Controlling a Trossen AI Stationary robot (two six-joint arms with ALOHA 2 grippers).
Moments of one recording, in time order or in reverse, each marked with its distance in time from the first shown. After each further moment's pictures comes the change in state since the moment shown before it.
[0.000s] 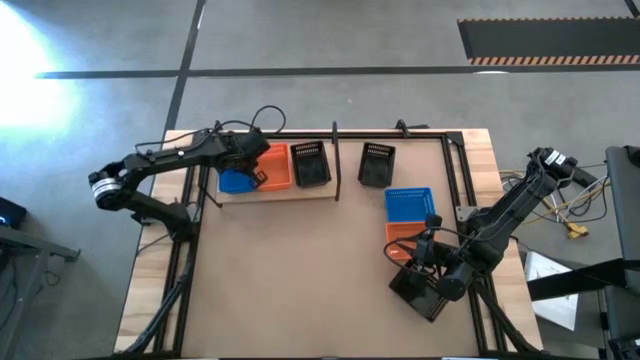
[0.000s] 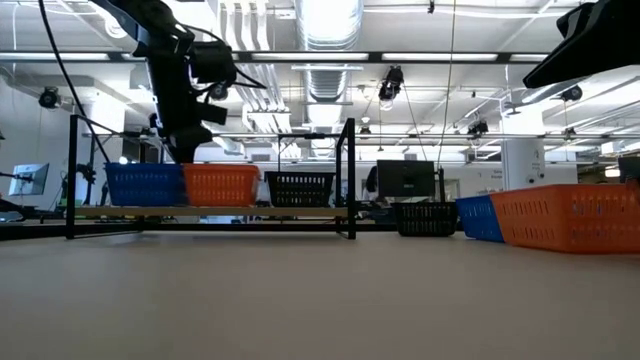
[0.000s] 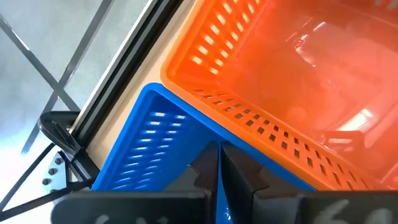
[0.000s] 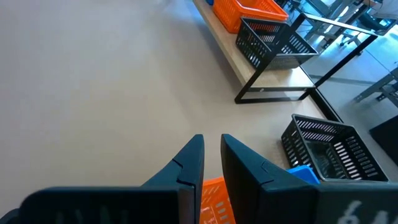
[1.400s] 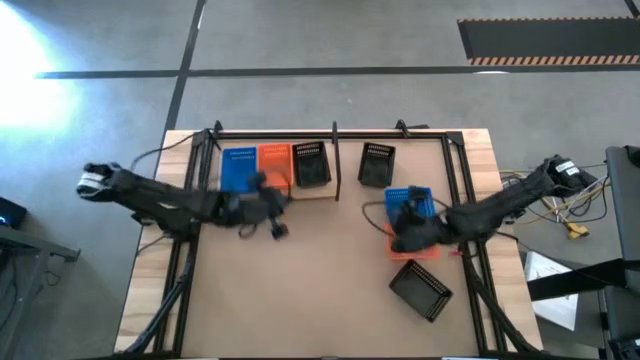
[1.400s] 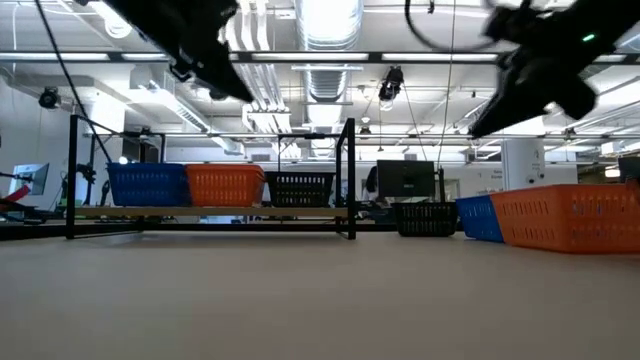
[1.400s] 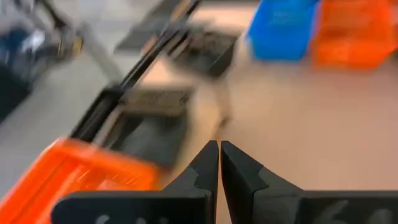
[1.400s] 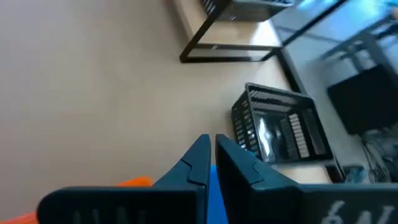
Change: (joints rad) left arm -0.724 -0.137 -0.125 0.557 -0.228 -0.161; right arm -0.468 0.000 -0.006 0.061 -0.232 -0.402
